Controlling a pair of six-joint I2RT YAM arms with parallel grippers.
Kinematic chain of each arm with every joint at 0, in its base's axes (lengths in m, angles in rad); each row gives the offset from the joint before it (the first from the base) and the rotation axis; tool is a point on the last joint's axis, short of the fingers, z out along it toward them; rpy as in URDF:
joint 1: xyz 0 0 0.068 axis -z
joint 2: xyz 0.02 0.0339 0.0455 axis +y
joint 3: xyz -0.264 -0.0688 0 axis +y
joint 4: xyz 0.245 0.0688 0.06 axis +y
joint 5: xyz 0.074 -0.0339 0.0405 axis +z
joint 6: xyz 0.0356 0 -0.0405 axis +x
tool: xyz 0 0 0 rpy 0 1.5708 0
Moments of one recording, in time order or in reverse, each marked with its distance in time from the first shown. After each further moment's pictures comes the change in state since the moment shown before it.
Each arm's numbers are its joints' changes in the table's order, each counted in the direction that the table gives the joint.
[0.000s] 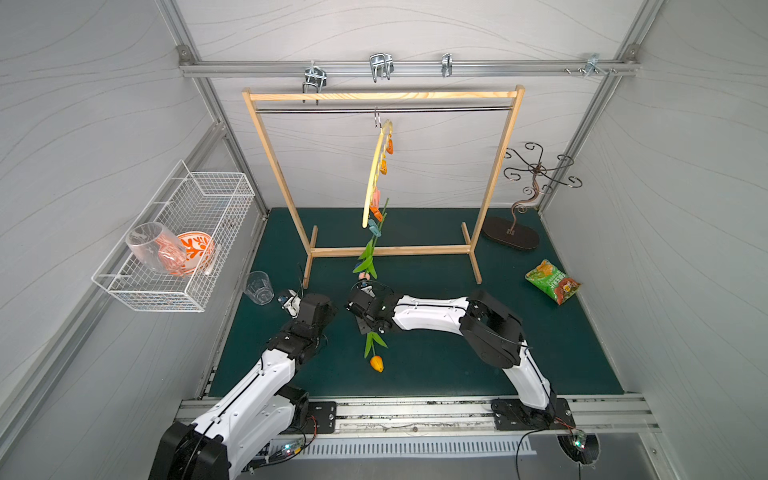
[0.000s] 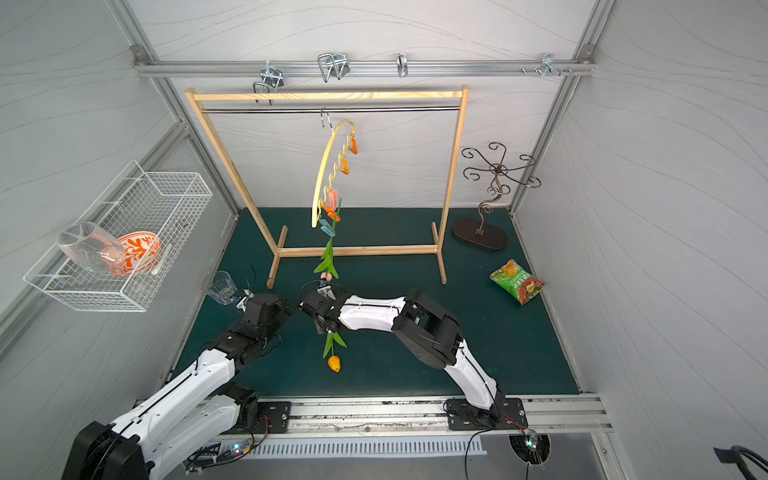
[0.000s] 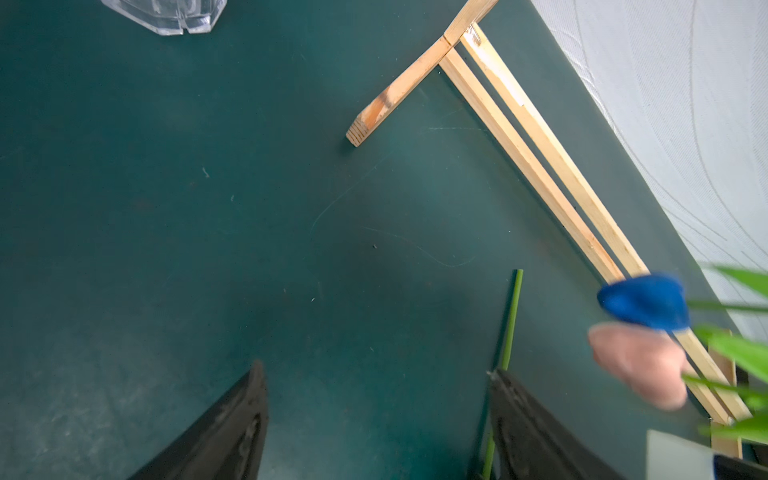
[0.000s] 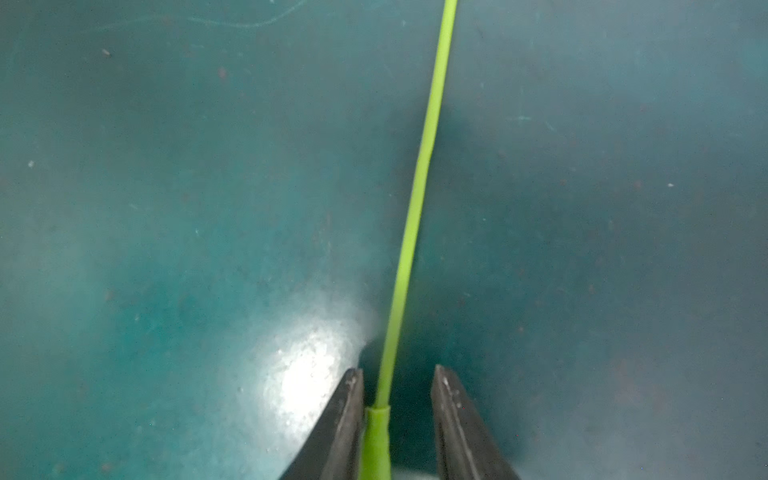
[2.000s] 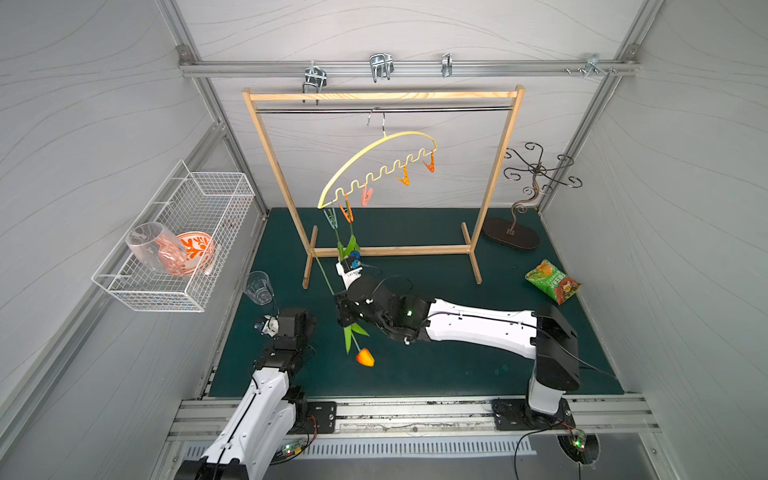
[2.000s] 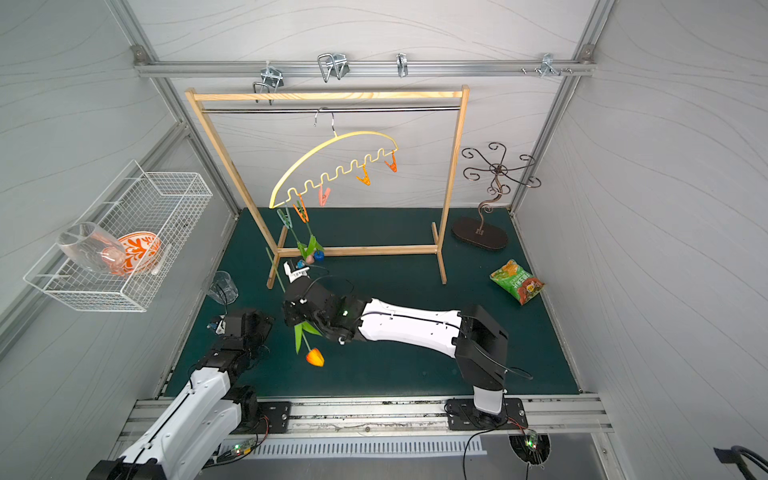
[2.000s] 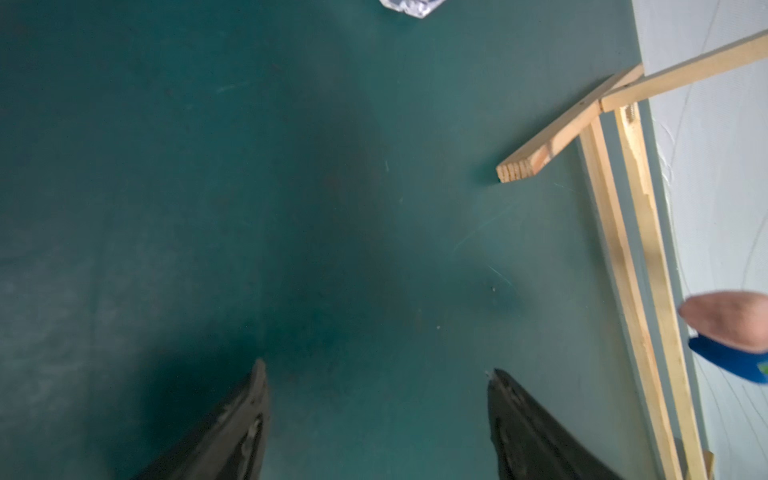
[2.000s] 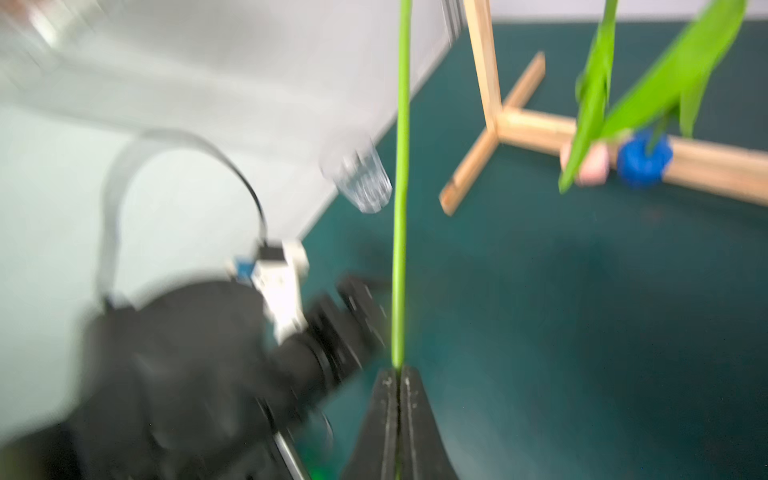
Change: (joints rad) left arm -0.280 -0.151 0.148 0.042 -0.162 -0.123; right arm -0.100 -0.330 -0.024 -0.278 0.037 -0.071
